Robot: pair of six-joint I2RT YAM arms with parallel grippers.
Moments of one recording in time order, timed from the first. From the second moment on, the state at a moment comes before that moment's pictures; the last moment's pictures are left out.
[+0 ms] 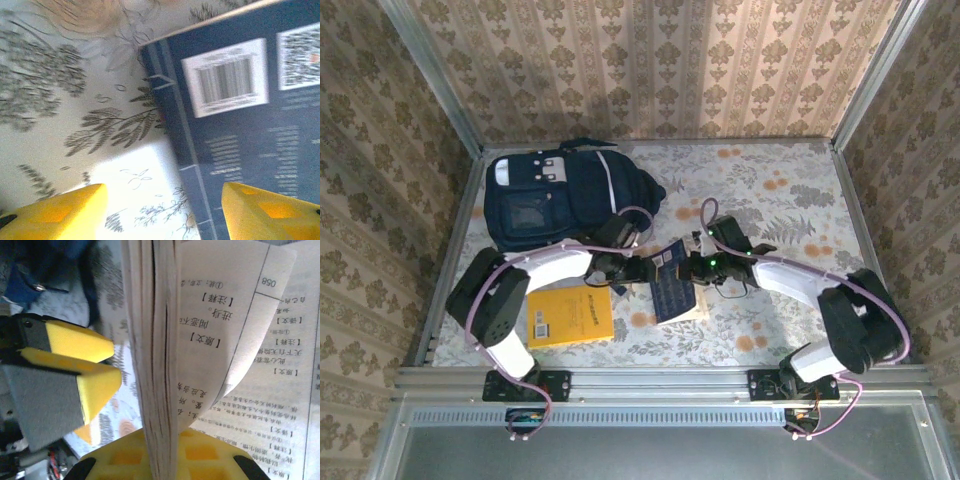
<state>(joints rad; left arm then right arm) -0.70 1.64 0.93 -0.38 0.35 -0.61 0.48 1.44 0.74 -0.22 -0.49 0.66</state>
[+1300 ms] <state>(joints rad) -0.60 1.48 0.64 0.56 0.82 -1.05 0.41 1.19 0.72 -0.11 -0.60 0.94</state>
